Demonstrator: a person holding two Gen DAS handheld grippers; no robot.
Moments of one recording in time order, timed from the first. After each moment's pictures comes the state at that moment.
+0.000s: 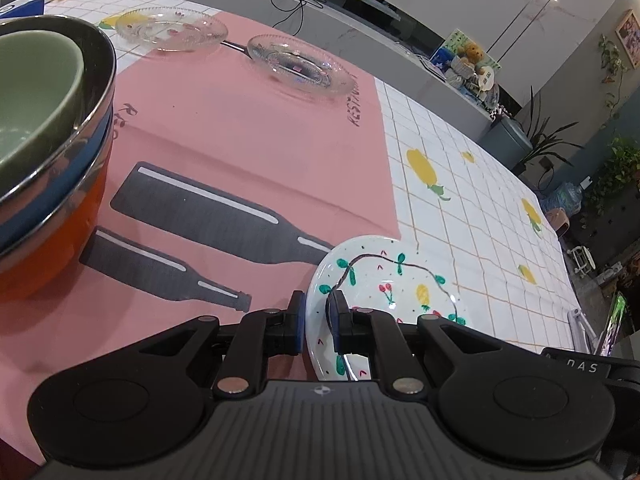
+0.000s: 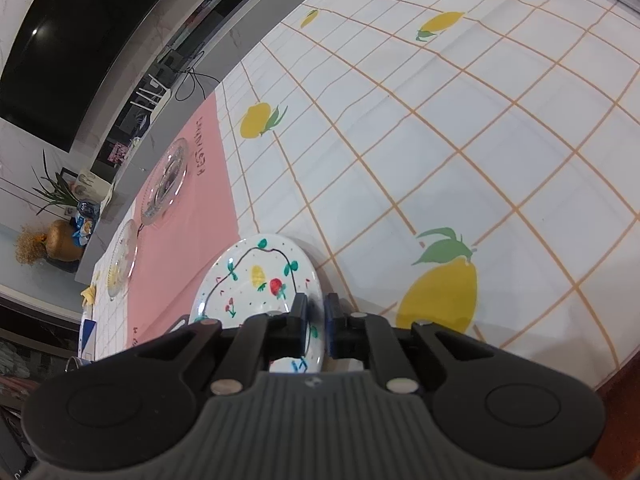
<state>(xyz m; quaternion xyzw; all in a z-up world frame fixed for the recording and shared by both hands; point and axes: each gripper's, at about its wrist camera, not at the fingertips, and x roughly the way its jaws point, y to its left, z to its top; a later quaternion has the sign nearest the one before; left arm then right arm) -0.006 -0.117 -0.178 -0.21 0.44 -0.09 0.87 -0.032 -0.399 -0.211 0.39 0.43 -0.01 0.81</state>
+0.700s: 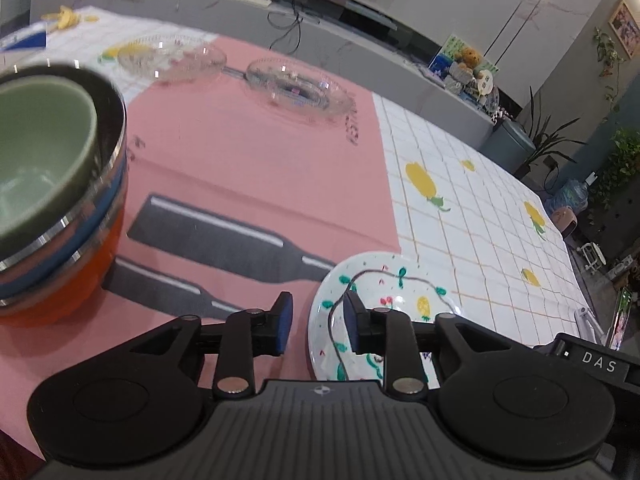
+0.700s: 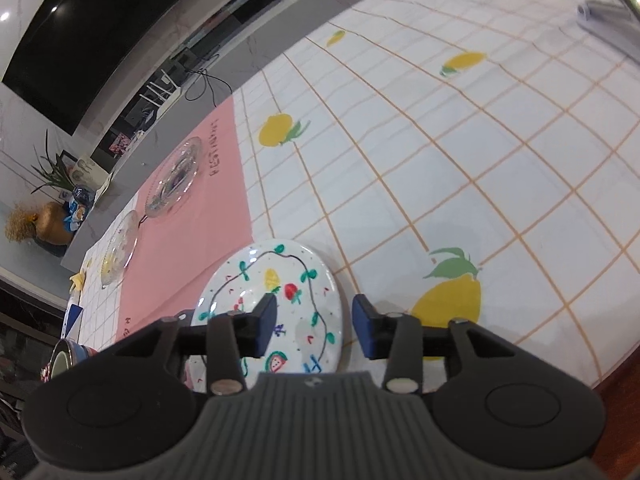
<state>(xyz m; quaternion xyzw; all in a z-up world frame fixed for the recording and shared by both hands) -0.012 -0.117 -0.156 -0.17 0.42 -0.08 0.89 -0.039 -0.380 -0.187 0.34 0.41 -0.01 0.85</state>
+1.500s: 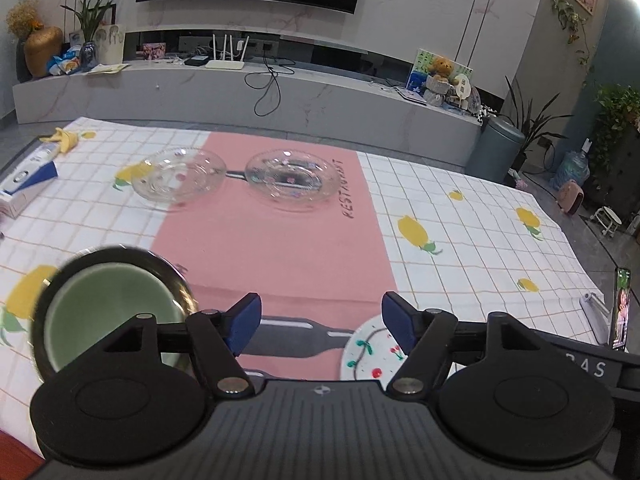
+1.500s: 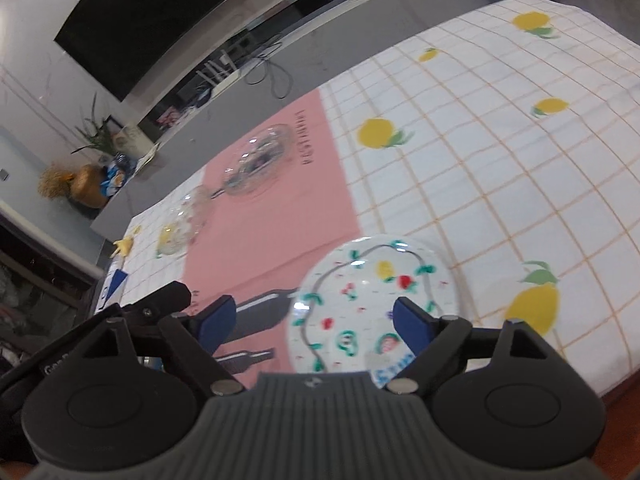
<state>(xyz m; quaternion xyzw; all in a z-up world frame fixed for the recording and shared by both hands) -0.015 -0.100 -0.071 -0.07 0.38 -0.09 0.92 -0.038 -0.325 -0.129 0.29 0.40 0.06 0.86</state>
